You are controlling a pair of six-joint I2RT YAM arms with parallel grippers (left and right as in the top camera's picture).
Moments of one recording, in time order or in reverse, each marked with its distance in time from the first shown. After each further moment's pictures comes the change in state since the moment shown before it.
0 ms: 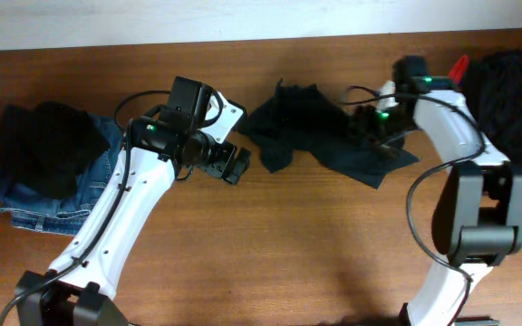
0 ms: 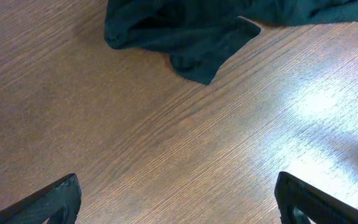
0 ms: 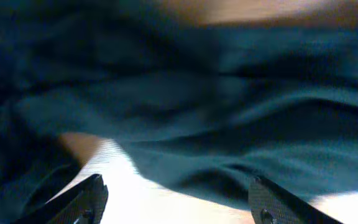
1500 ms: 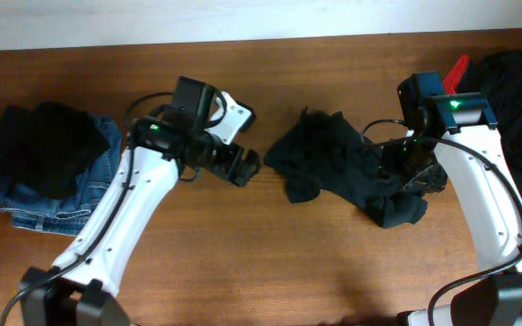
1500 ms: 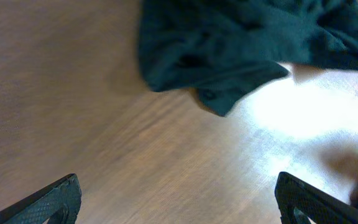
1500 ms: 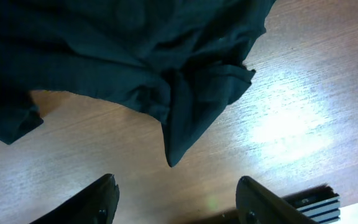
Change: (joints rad) left arm -0.035 0.029 0.001 0.012 0.136 0.013; right arm 0.126 -0.428 -0.090 -0.418 0.444 0.005
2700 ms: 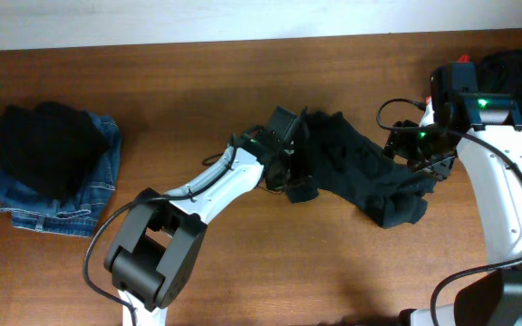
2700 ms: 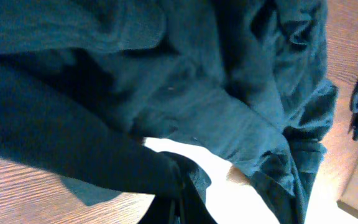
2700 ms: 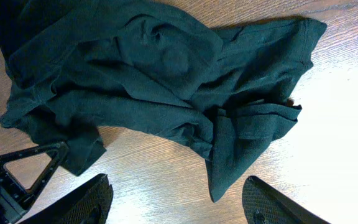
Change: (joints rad) left arm -0.257 0.364 0.001 0.394 0.019 -1.033; right arm -0.129 0.000 -0.001 0.153 -0.212 -0.007
